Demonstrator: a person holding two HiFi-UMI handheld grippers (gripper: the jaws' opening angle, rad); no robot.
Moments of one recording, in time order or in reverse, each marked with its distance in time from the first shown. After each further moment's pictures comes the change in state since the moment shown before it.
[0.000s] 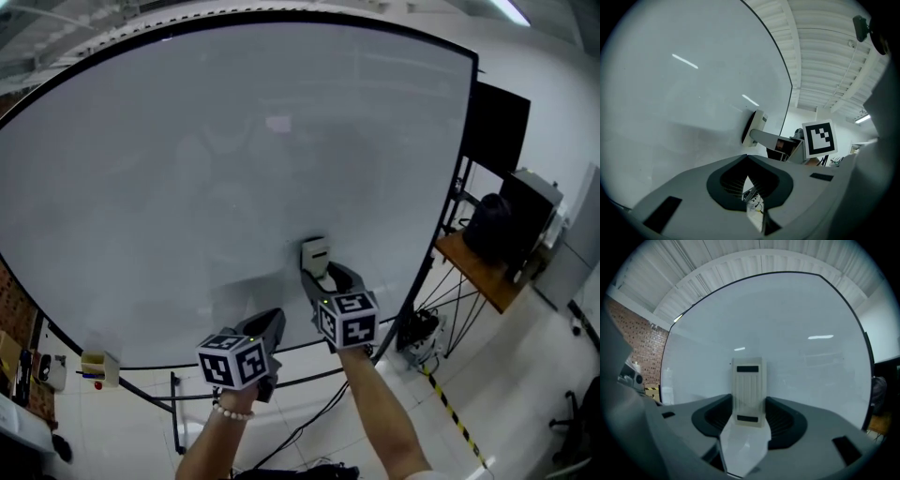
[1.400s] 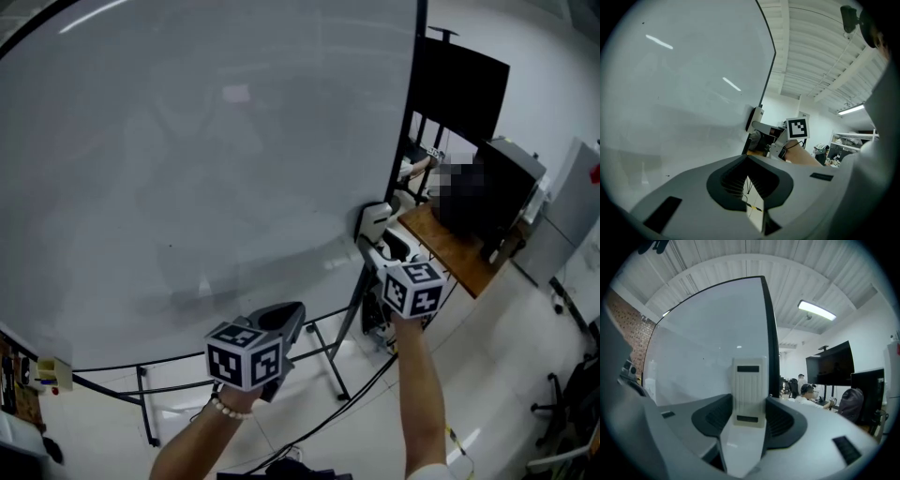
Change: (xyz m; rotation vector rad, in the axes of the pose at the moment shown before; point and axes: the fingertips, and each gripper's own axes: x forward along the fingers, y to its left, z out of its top) left arm 0.190 -0.150 -0.056 0.090 0.182 -0.203; right arm -0.078 -0.329 -0.017 -0.023 -0.012 -0.152
